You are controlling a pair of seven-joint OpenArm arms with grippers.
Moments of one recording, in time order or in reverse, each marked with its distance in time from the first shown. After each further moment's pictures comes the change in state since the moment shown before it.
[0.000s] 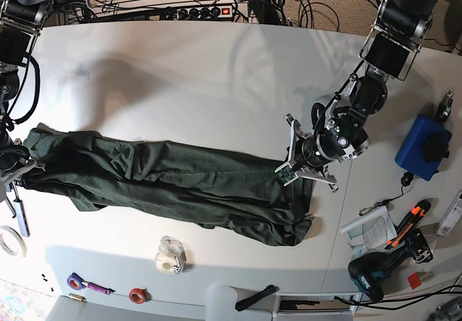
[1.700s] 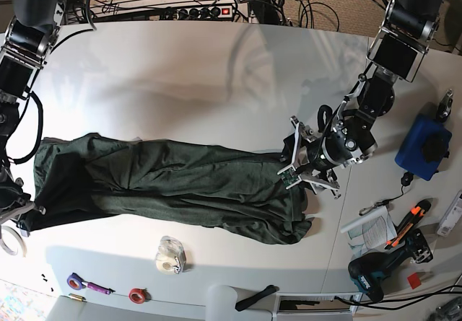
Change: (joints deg) left arm -0.3 -2.5 0.1 4.6 -1.5 -2.5 0.8; right arm 13.3 -4.0 0.2 -0.1 3.4 1.7 -4.5
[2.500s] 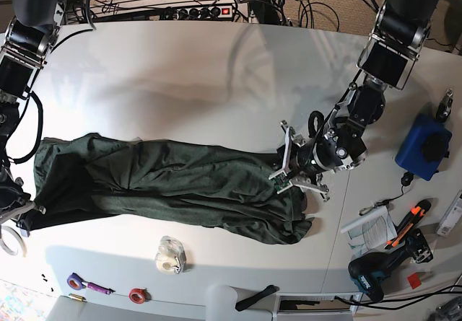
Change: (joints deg) left arm -2.6 3.5 0.0 -6.0 -0.5 -1.8 -2.9; right arm 0.0 0.0 0.0 0.0 -0.3 0.0 0.0
